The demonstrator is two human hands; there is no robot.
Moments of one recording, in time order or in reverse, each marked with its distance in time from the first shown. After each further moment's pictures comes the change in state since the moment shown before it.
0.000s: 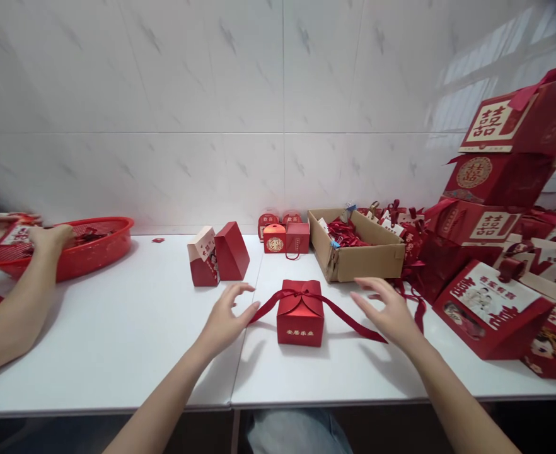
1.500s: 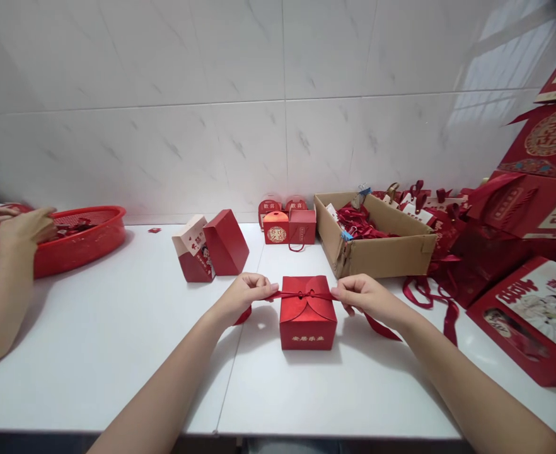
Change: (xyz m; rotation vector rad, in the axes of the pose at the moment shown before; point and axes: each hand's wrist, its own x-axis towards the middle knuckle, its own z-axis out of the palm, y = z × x) left_hand 0.062 0.004 0.030 -0.564 -0.399 -0.152; right_hand 0.052 -0.013 0.029 0.487 -0.741 0.167
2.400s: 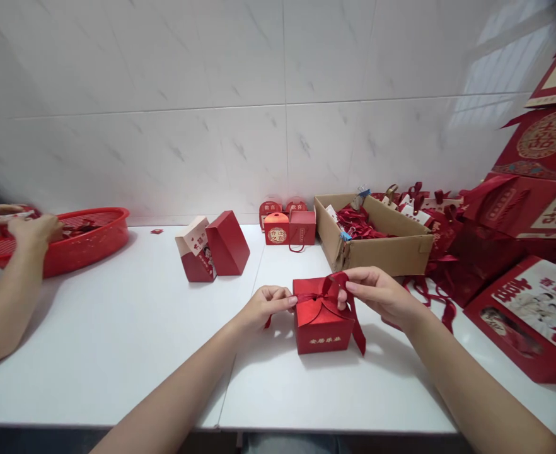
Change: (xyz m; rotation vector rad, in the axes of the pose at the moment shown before) left_hand -0.003 -0.016 0.035 -0.192 -0.104 0.006; right_hand -0.010 -0.007 -0.008 0.333 -0.044 -0.144
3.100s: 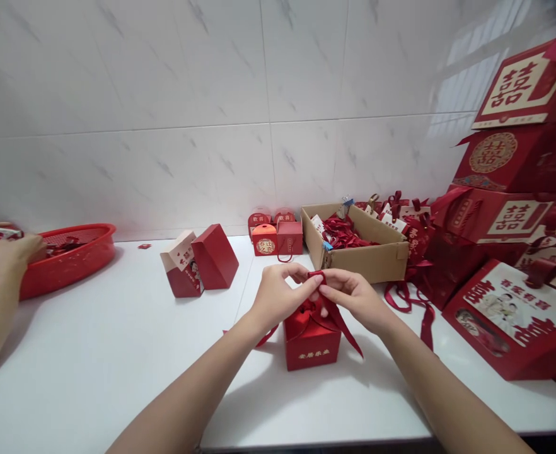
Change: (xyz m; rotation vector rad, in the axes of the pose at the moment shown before) left_hand 0.023 0.076 0.068 0.595 0.247 0.368; right_hand 0.006 0.001 0.008 0.054 0.122 -0.120
